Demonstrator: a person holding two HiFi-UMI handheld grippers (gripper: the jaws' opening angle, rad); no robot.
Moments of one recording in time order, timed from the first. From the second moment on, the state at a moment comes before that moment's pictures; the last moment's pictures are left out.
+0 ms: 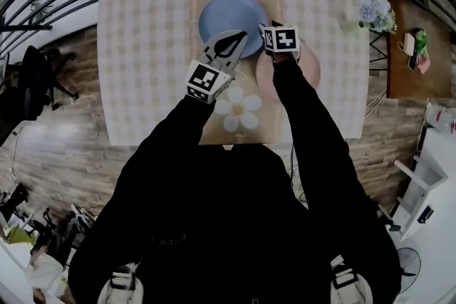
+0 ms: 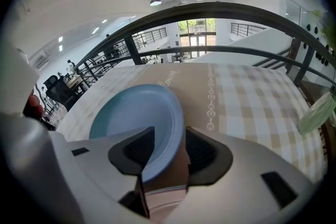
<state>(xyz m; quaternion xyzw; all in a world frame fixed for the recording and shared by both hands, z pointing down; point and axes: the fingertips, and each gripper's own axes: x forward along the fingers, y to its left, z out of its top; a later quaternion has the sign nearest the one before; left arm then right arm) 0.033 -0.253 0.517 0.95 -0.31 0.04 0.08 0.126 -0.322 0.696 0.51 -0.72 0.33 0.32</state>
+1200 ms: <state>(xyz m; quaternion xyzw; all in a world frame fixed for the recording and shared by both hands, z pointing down) 0.007 -0.273 0.533 0.94 -0.33 0.05 0.11 0.123 -0.348 0.733 0.47 -0.68 0.36 0.43</state>
